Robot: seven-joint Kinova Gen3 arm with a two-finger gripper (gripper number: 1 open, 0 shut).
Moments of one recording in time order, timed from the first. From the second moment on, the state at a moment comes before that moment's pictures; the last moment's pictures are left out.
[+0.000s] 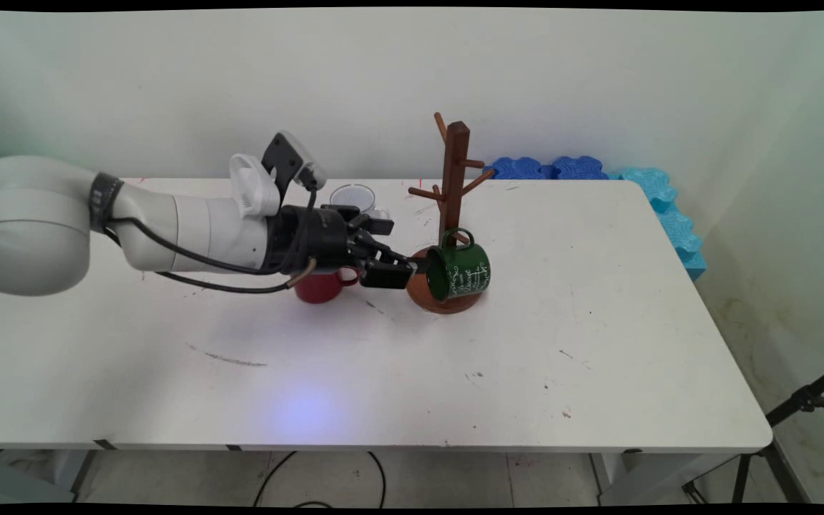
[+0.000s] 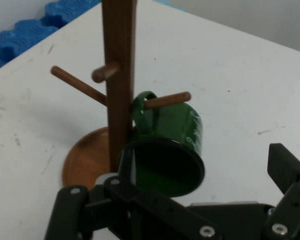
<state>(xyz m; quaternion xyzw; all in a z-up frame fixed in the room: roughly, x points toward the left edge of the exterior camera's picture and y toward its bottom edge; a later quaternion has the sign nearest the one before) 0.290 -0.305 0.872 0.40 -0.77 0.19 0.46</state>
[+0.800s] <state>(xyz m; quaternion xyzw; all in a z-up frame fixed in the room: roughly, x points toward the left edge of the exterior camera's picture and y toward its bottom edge) 0.281 -0.293 0.847 0.40 -0.77 0.16 0.47</state>
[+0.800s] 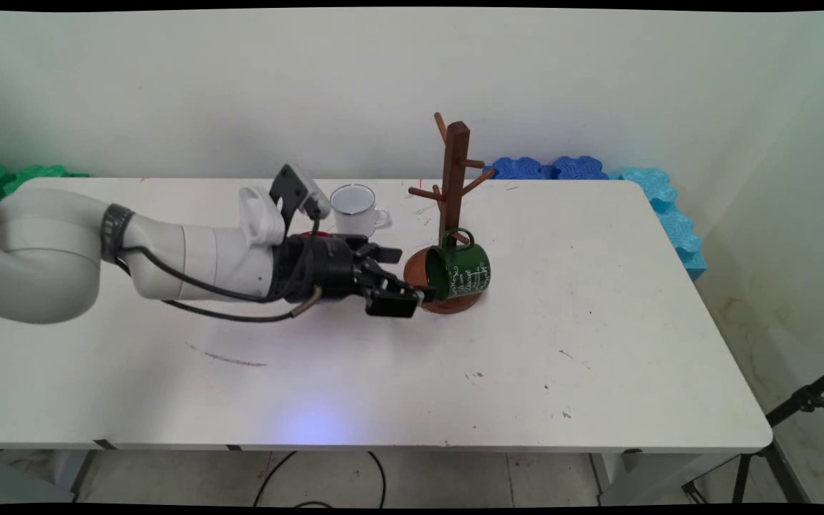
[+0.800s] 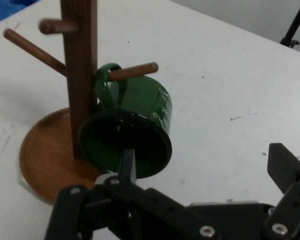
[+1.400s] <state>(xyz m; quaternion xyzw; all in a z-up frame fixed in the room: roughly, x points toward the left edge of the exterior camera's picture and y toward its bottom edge) 0.269 -0.297 0.822 0.41 -0.77 0.15 0.47</state>
